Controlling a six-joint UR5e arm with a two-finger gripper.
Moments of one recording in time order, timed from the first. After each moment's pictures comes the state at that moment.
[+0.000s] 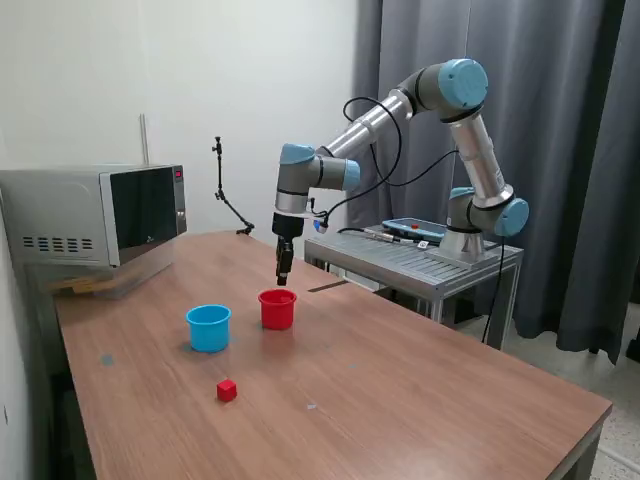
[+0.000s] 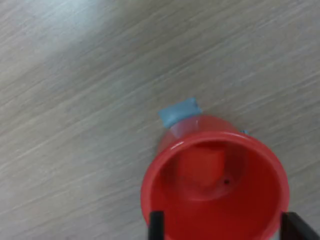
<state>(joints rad) -0.31 -0.98 1.58 -2.29 -1.61 -2.90</state>
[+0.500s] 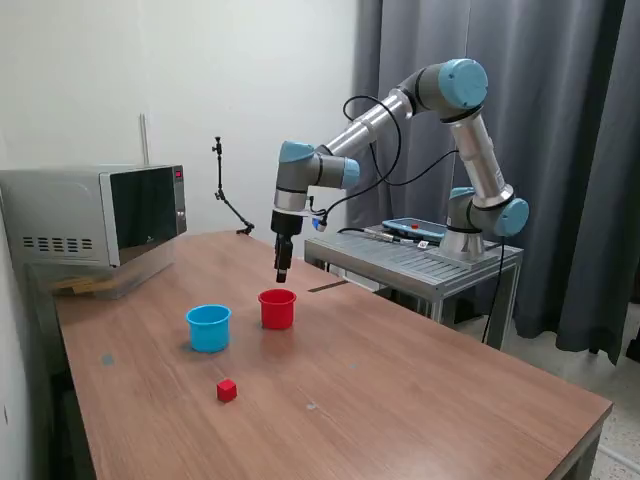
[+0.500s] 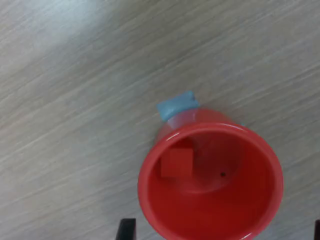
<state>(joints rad) -0.31 -0.98 1.57 -2.28 -1.61 -2.90</state>
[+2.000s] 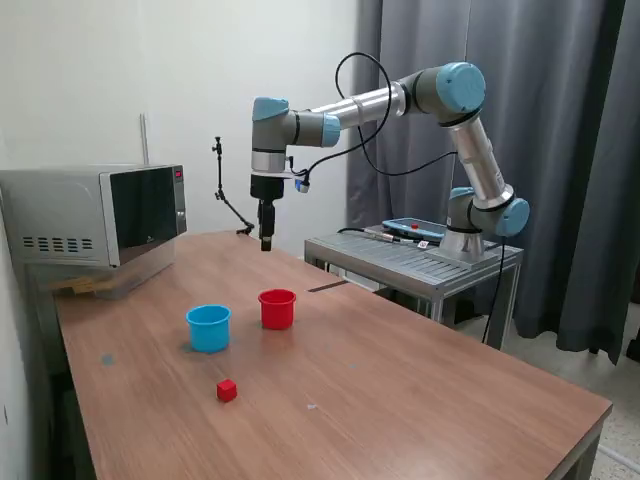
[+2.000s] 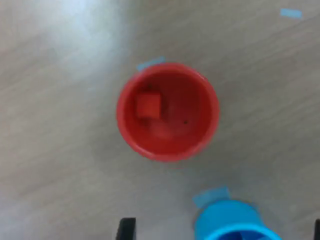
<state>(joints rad) -0.28 -0.93 1.20 -1.90 -1.60 -2.91</state>
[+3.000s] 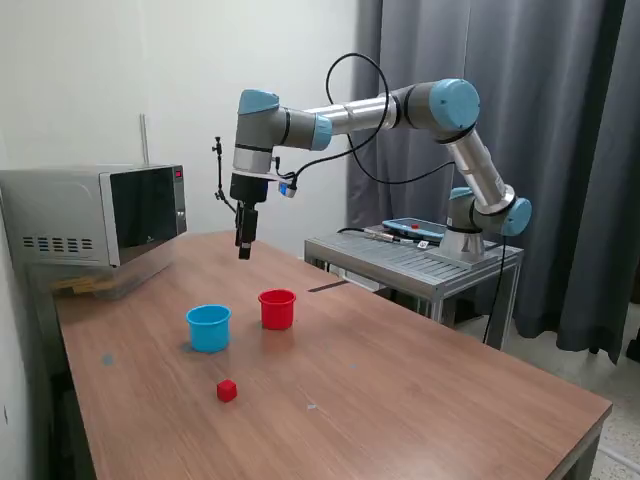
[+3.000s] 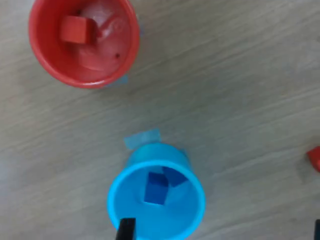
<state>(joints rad) -0.20 -0.78 0.95 -1.88 -1.60 -2.92</state>
